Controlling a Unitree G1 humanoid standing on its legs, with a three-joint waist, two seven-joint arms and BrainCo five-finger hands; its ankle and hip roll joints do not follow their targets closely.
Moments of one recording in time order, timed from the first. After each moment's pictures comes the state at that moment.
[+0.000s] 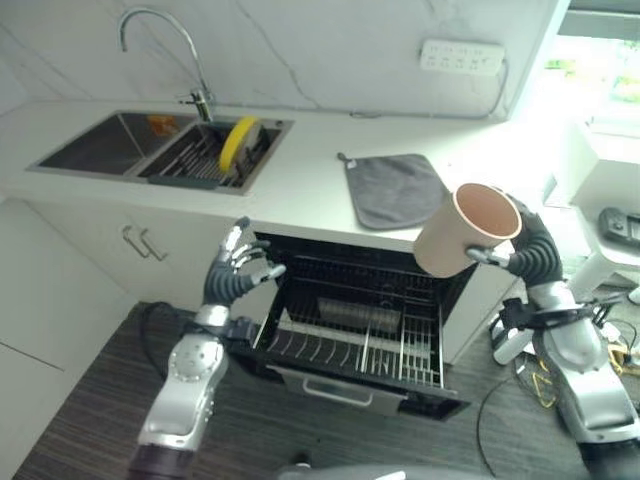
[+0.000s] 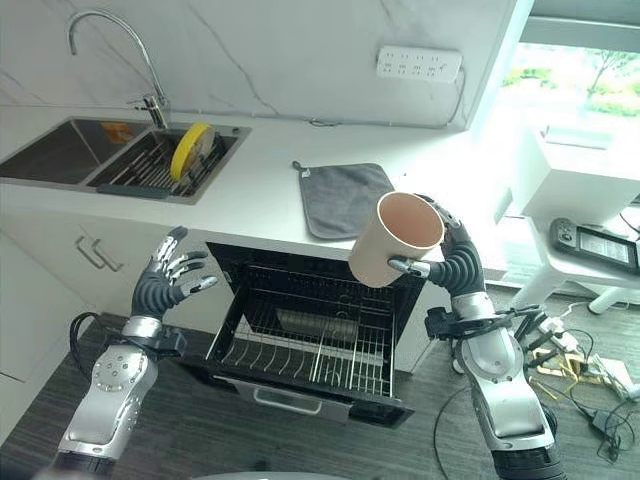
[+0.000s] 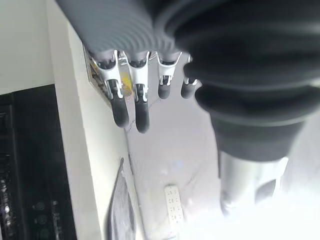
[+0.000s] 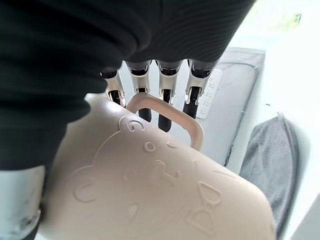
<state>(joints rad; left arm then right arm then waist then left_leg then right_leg) 0.07 0.40 -0.04 -0.16 -0.22 -0.09 0.11 0.02 -0.50 -0.01 -0.34 0.20 -0.10 -0.05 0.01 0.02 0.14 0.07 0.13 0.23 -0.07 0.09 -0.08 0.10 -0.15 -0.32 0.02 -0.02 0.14</state>
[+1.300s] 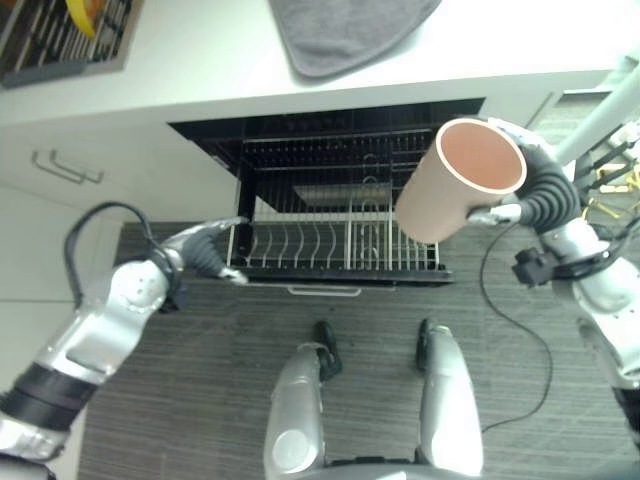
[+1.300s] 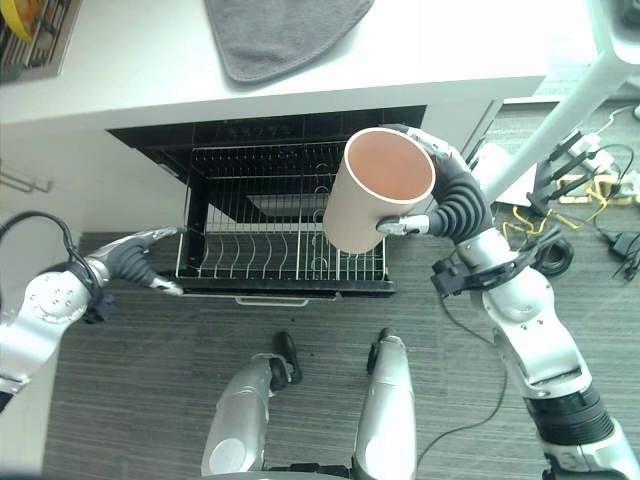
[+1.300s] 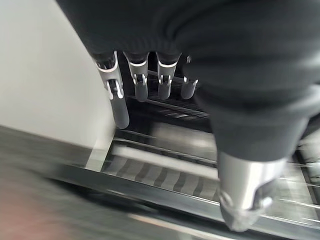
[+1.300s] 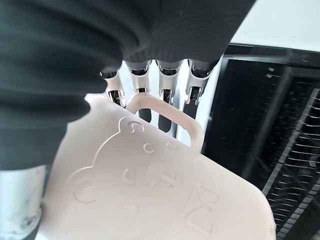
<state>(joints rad) -0.22 1.00 -0.17 -0.13 0.25 0.40 -0.46 -0.28 -0.77 0.06 -0.38 0.41 -0.10 0.05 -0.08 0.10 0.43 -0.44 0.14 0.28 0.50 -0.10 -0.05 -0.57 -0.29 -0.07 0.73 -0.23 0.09</state>
